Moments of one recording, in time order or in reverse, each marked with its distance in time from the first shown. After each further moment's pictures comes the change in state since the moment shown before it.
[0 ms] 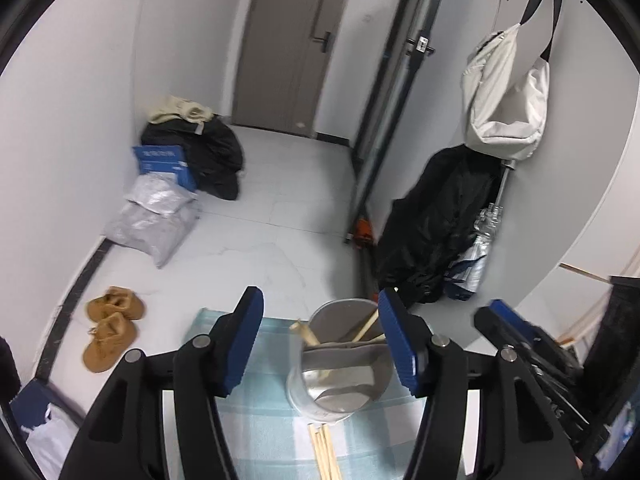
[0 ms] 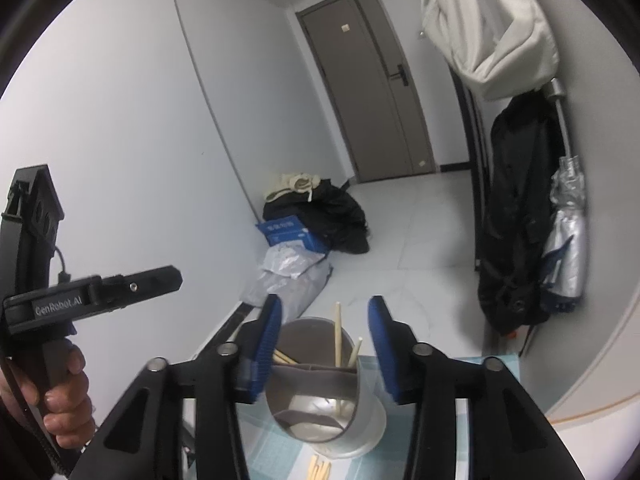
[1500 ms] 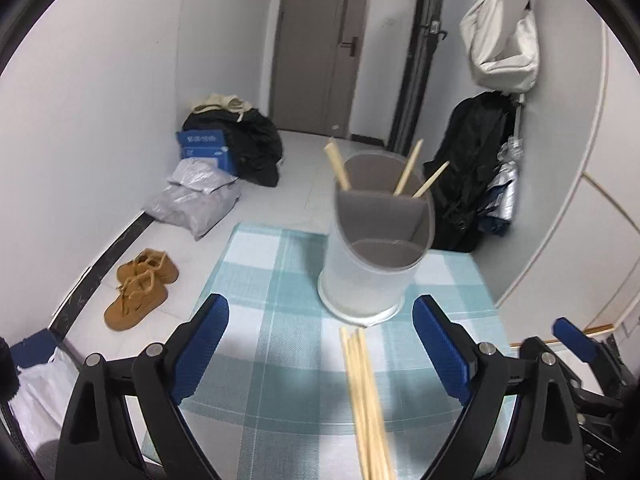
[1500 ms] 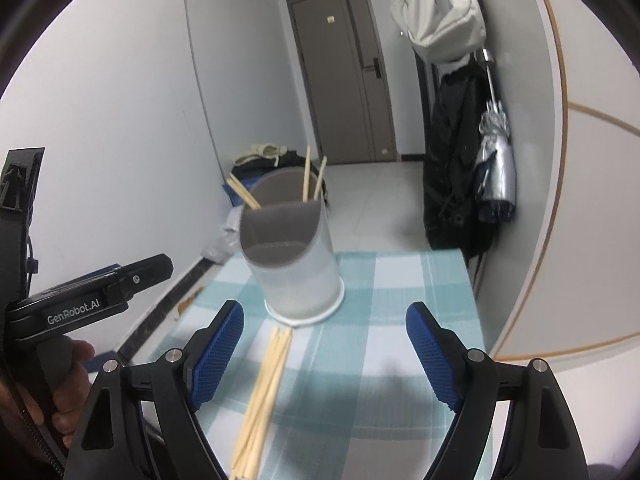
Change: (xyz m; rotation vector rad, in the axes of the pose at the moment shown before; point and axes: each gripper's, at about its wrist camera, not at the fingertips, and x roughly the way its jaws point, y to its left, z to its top) left arm 0.001 0.002 -0.159 0.009 -0.067 0.159; right arm -0.074 0.012 -0.157 -0.069 0.044 -0.164
